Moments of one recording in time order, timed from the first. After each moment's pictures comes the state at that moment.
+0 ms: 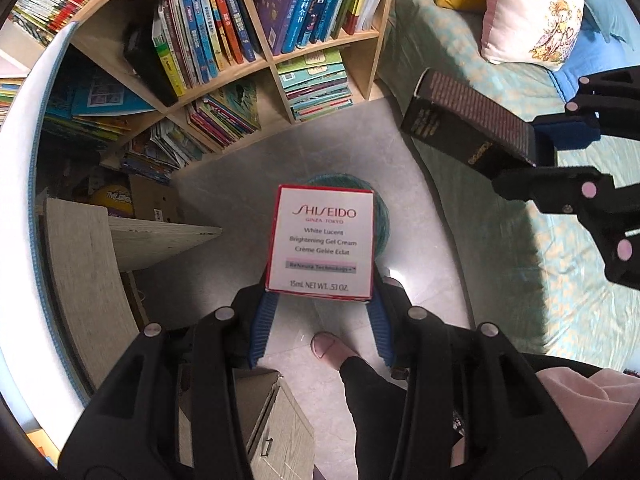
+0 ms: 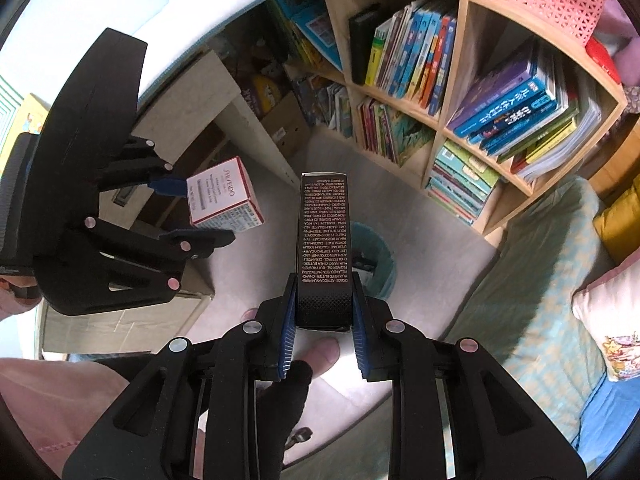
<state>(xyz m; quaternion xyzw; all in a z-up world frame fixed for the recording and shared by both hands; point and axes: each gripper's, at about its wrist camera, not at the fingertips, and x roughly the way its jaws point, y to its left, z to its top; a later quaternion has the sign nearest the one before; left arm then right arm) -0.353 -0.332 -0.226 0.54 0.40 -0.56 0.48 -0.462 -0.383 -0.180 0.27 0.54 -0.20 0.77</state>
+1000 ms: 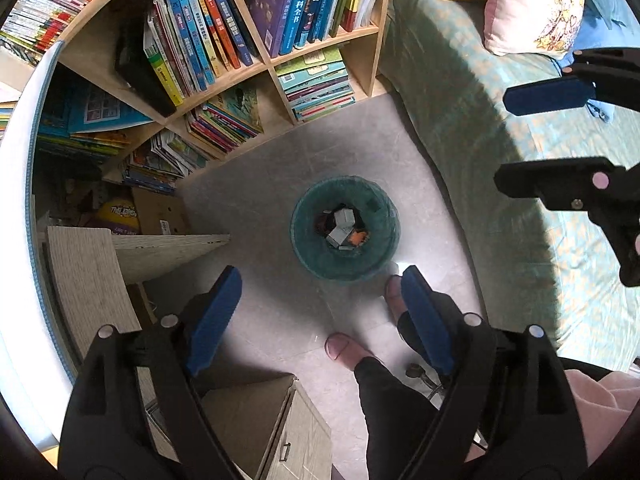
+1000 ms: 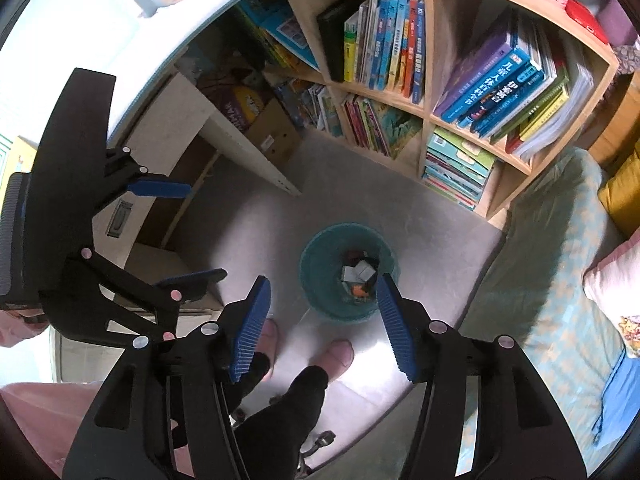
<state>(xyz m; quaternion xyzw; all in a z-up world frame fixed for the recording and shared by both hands) -0.357 -0.351 -0.234 0.56 0.38 -0.56 0.48 -0.469 -0.411 -0.189 0.32 0.52 -0.23 0.76</state>
